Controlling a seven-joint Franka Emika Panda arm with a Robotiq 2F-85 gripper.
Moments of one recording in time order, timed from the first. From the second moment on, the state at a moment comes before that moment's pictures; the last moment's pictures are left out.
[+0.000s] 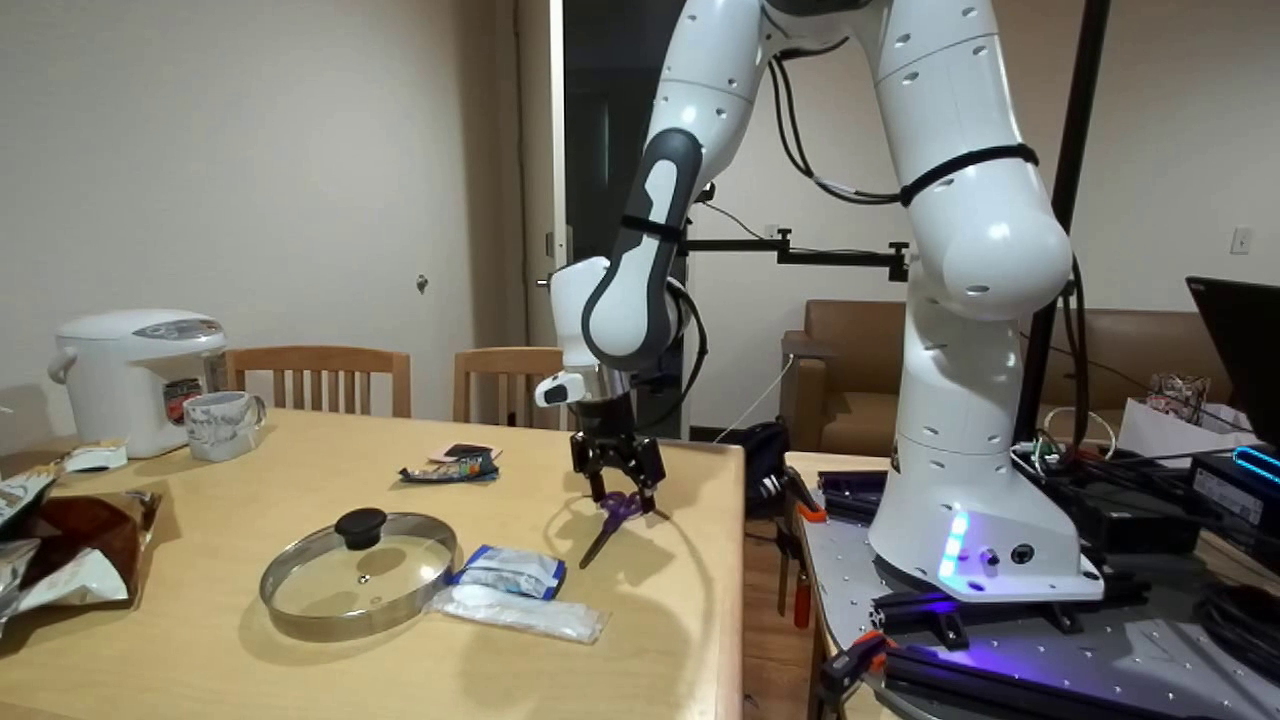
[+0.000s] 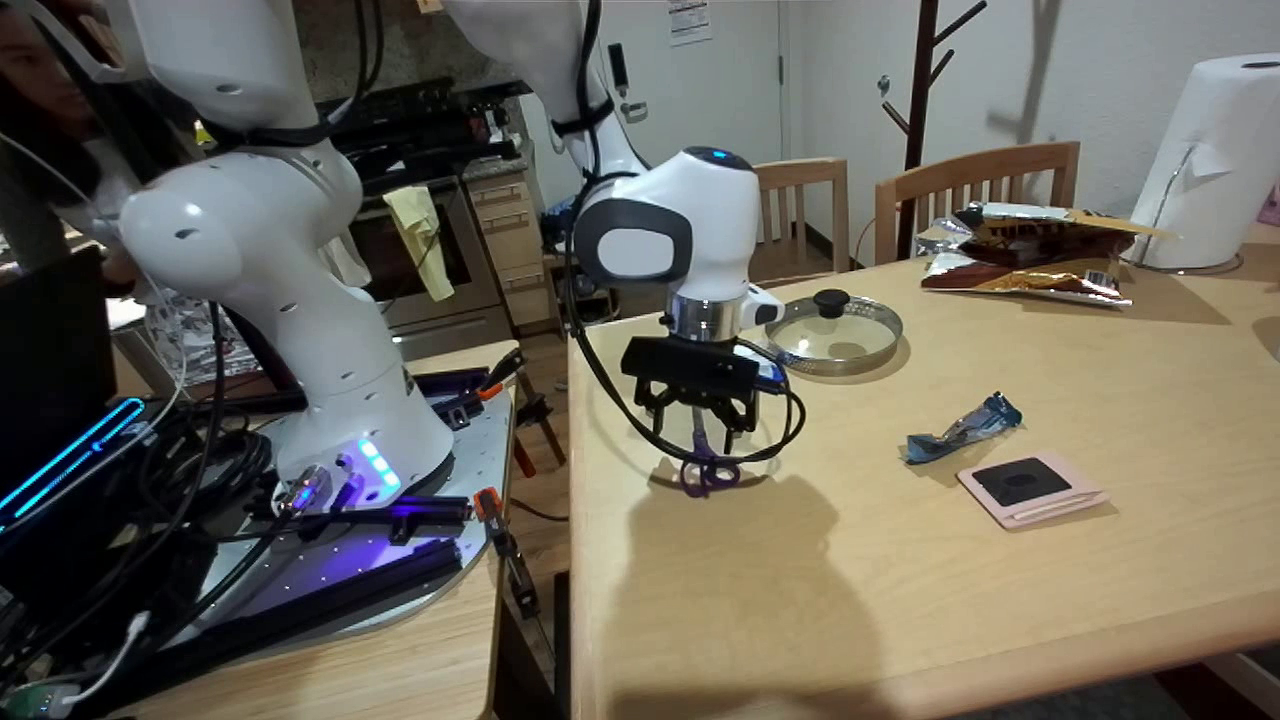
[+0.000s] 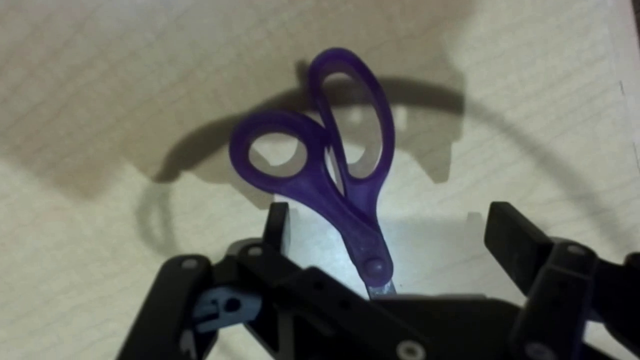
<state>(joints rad) -0.19 0.32 -0.01 -2.57 -0.05 2.70 -1.20</state>
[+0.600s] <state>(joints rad) -0.17 0.33 -0.02 -2.54 -0.07 2.60 -1.20</state>
